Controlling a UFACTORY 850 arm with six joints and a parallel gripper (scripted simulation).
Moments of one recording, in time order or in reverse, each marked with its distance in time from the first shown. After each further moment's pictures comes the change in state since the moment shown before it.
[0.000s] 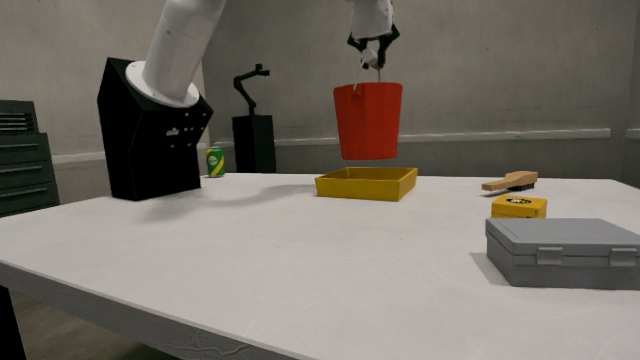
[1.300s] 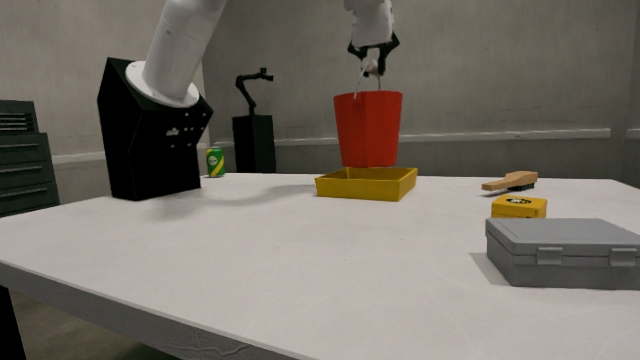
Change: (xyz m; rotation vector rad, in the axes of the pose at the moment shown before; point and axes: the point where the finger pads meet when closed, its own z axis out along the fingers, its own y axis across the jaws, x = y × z) arm -0.001 0.000 0.019 0.000 0.000 0.000
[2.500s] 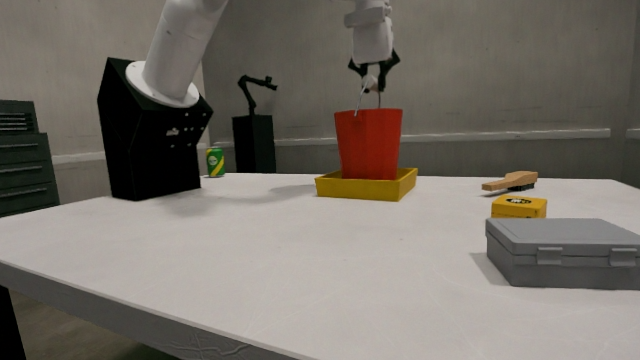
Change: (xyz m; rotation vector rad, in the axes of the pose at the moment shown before) arm -0.002 0.001 0.040 0.000 0.000 0.000
